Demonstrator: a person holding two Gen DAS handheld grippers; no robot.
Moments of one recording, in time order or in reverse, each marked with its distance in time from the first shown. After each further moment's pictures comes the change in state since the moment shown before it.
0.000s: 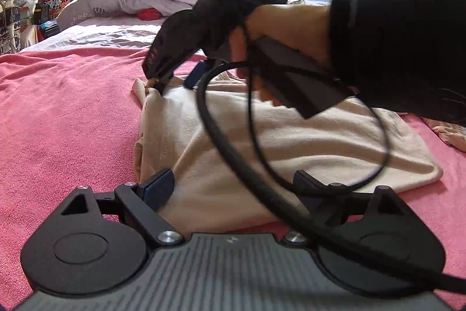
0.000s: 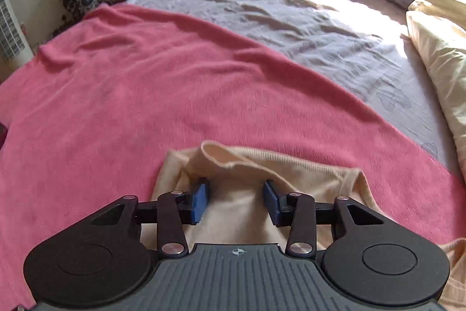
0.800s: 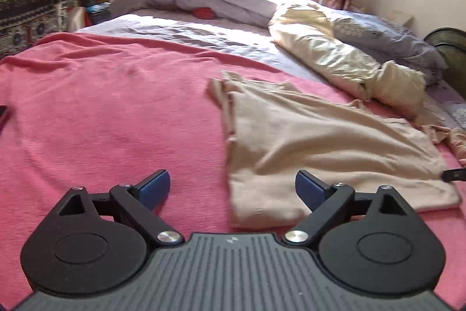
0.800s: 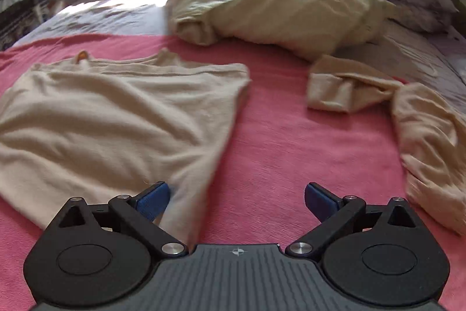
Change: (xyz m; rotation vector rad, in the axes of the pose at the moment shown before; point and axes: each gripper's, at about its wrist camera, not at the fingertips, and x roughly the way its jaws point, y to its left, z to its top) left arm -0.036 0.057 0.004 -0.150 -0.005 0.182; right arm -0.224 -0.202 -0.278 0.423 -0.119 -0.357
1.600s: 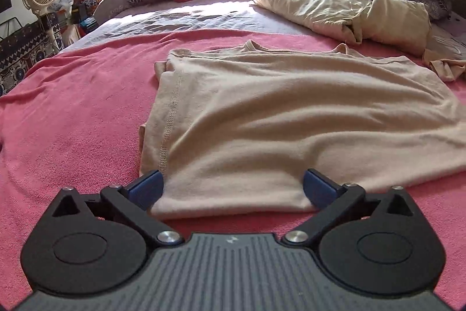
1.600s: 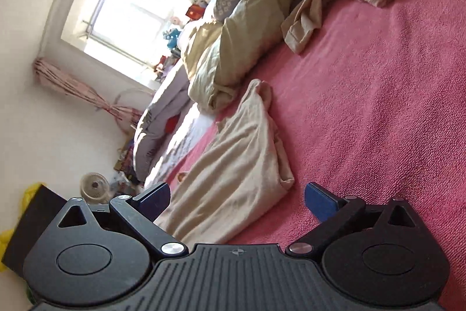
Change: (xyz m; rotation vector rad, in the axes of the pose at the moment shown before) left arm 0.038 -0.102 -0.010 0.215 0.106 0.111; right arm -0.038 -0.009 -0.094 0.725 -0.193 0.454
